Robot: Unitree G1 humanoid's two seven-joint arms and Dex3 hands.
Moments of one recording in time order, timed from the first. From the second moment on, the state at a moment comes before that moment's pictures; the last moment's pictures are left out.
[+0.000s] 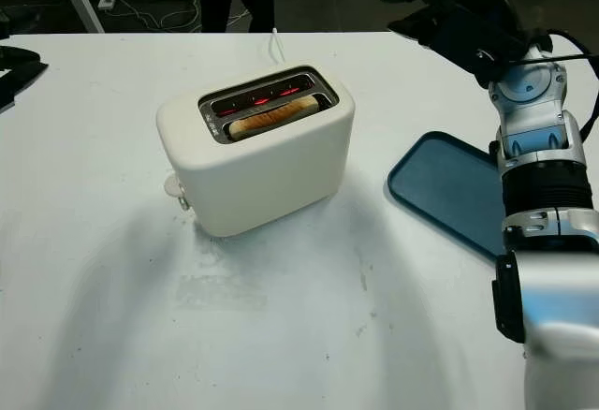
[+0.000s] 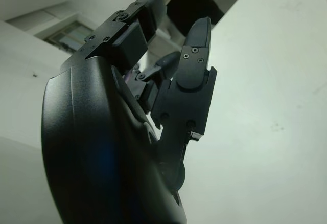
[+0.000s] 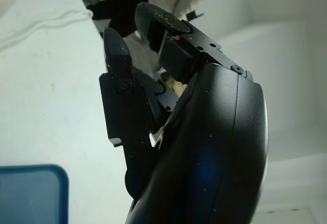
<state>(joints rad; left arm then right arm) -0.35 0.59 0.33 -0.31 0.10 0.30 -0.18 -0.96 -0.58 0.02 0.71 -0.22 -0.24 0.27</state>
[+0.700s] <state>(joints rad) -0.36 0.55 0.25 -0.31 0.10 0.31 -0.18 -0.87 -0.58 0.02 0.63 -0.23 -0.23 0.28</state>
